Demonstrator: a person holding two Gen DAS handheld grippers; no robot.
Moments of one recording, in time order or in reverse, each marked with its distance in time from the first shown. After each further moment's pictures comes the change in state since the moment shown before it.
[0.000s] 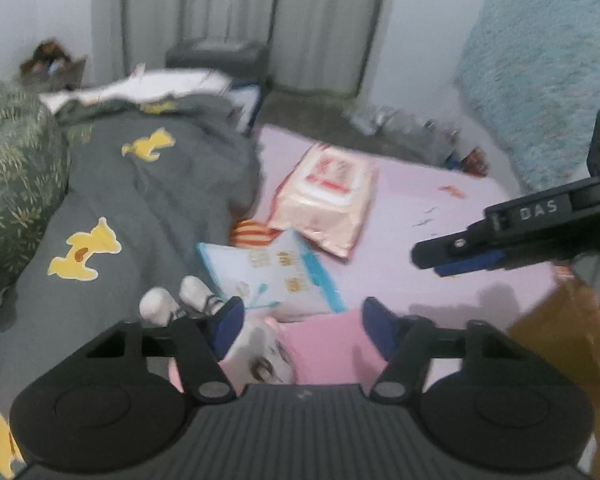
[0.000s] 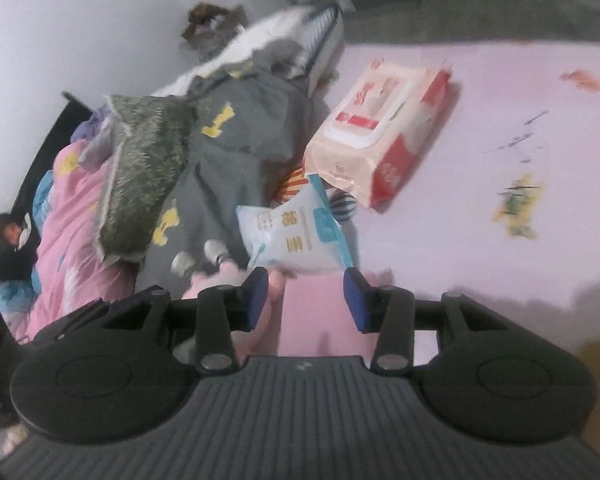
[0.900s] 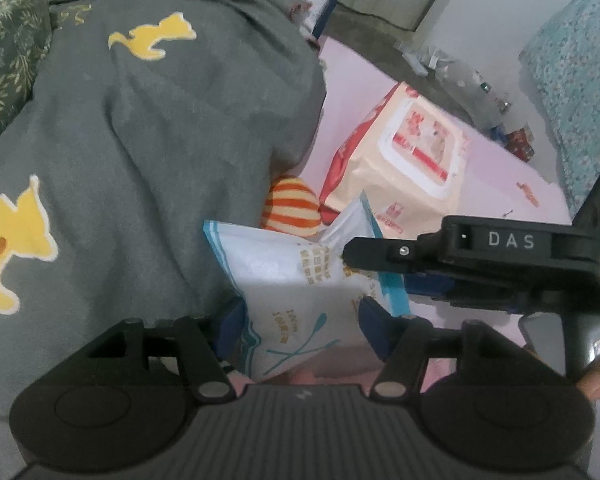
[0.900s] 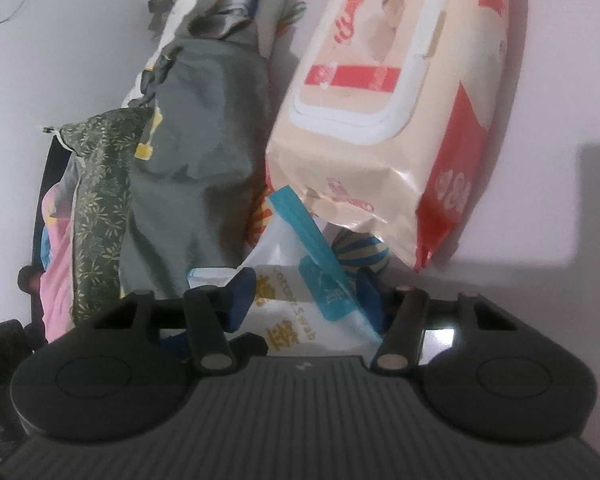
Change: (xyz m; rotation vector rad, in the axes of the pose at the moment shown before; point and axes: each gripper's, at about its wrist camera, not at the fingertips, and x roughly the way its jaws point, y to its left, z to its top) left arm 0.116 0.053 0.043 -0.219 0.256 -0.023; right arm 0.172 -0.036 0.057 0.226 0.126 0.109
